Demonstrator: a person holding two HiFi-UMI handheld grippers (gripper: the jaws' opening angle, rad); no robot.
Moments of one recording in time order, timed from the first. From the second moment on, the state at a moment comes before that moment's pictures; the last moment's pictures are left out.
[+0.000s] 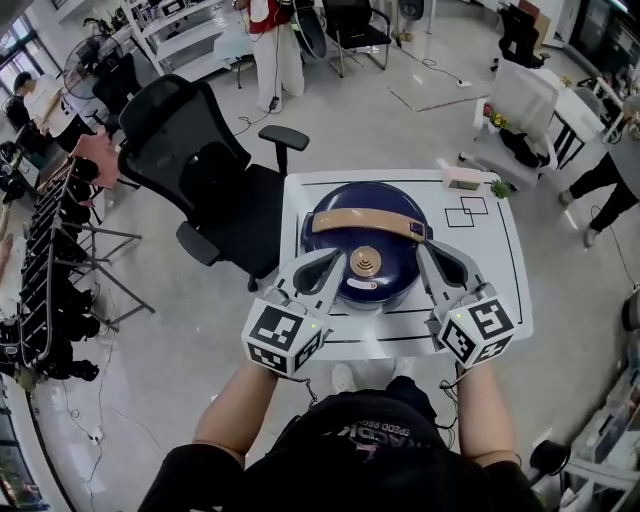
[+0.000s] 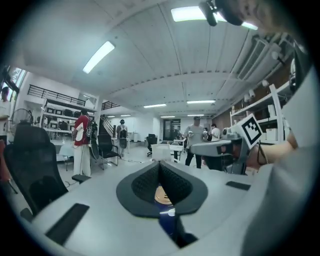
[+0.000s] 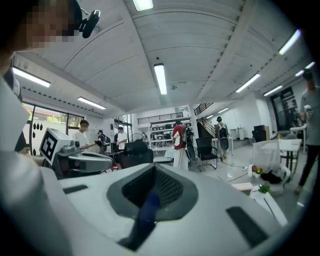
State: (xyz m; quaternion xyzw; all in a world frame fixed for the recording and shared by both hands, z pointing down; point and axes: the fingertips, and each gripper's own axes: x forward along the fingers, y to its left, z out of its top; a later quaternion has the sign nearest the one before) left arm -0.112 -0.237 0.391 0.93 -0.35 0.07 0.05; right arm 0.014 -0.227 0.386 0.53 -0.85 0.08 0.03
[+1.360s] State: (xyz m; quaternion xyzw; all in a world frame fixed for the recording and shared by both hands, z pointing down) left arm 0.034 0.007 0.402 0.86 -0.50 0.09 0.03; right arm 0.124 -0.030 0.383 0.35 -0.93 0.07 0.00
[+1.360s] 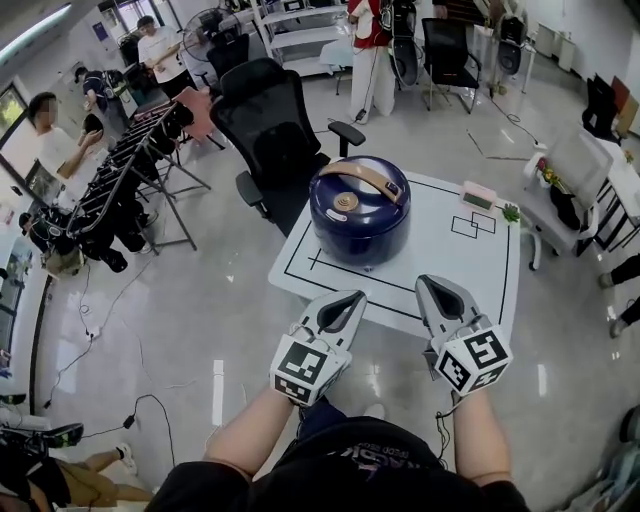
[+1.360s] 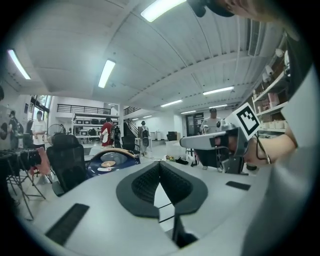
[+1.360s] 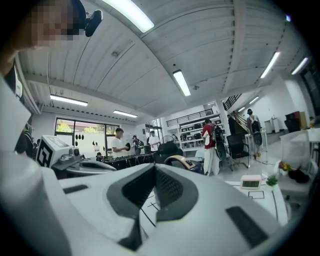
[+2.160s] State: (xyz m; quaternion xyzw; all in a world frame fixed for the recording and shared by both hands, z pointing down) left arm -0.007 0.038 0.391 0.86 -0.50 0.07 0.03; right arm 0.089 0.010 0.376 0.36 -0.93 0.07 -0.01
